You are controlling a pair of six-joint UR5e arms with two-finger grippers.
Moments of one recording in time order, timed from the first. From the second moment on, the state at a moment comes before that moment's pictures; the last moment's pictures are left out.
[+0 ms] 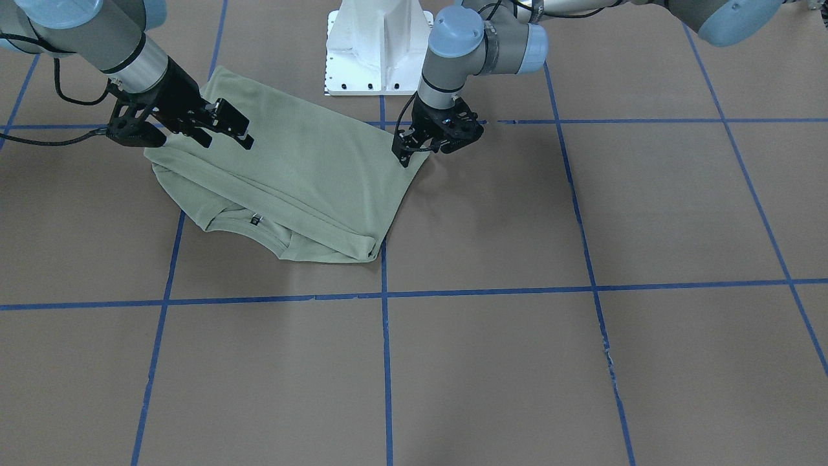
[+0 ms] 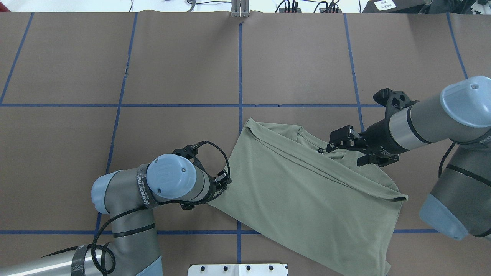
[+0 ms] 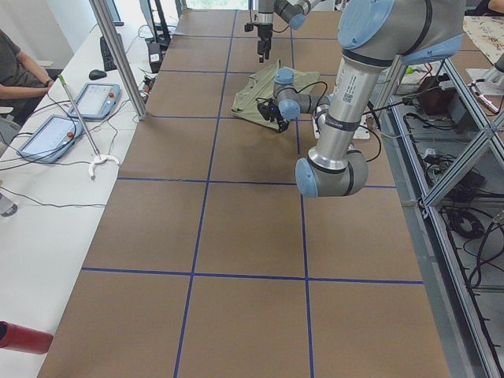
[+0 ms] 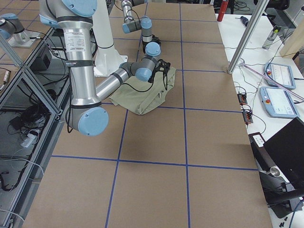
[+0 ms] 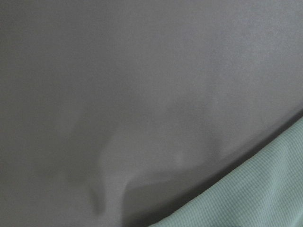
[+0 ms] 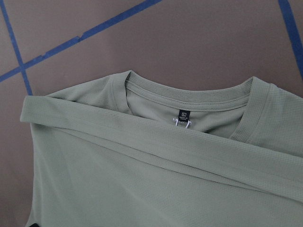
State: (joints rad) left arm -0.32 -2.12 -1.73 -1.80 -1.76 -1.94; right arm 0.70 -1.46 2.04 -1.14 2.17 1.53
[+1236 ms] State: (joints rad) left arm -0.39 -2.13 -1.75 -1.79 -1.76 -1.90; right arm 0.71 -1.46 2.05 -1.14 2.17 1.53
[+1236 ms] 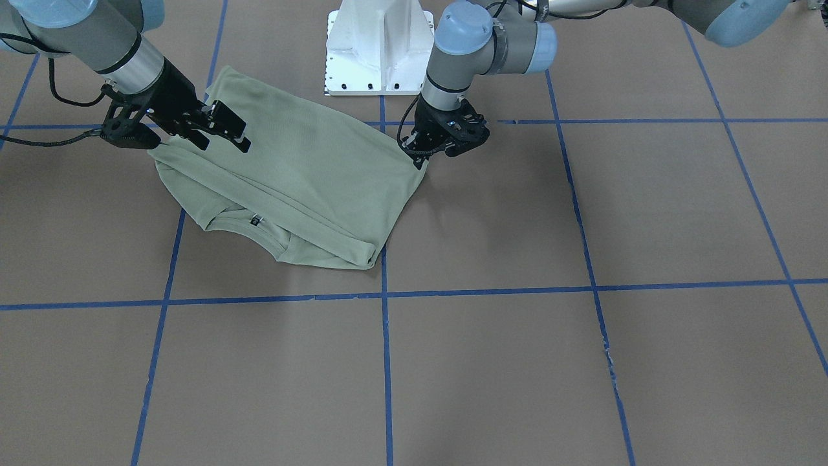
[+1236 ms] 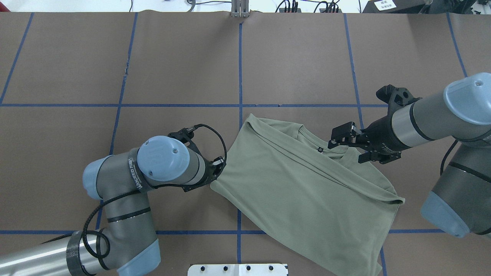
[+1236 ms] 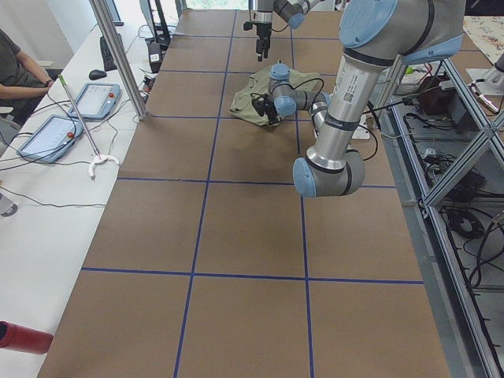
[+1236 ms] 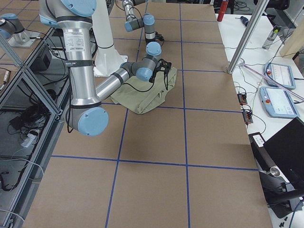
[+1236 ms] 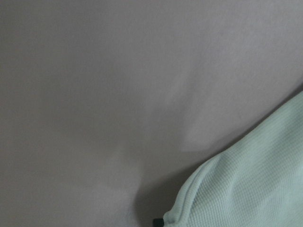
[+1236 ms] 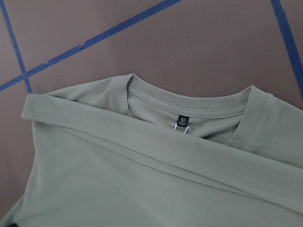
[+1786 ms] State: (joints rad) left arm -0.54 -2.16 -1.66 -1.81 -1.76 -1.78; right arm 0.72 -1.46 2.05 -1.14 2.16 1.54
